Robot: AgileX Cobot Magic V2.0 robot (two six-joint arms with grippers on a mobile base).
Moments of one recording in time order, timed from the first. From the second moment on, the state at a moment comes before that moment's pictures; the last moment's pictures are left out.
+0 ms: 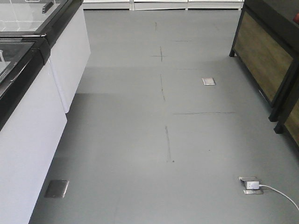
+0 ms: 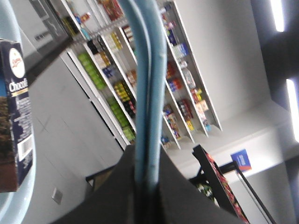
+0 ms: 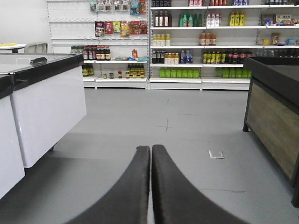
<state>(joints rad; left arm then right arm) 0.80 1.75 -1.67 -1.65 0.93 0.46 0.11 -0.01 0.03 -0.10 0.05 0.07</state>
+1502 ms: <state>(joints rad) -0.36 1.74 -1.12 -1.64 1.02 0.77 0.11 -0.01 0.03 -0.10 0.05 0.07</state>
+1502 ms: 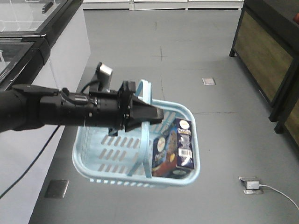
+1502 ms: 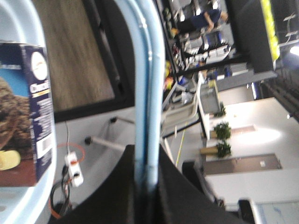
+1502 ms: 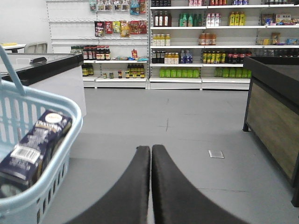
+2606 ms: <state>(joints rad) -0.53 1.73 -0.82 -1.66 0.96 0.94 0.11 -0.01 0.03 -0.10 0.05 0.07</state>
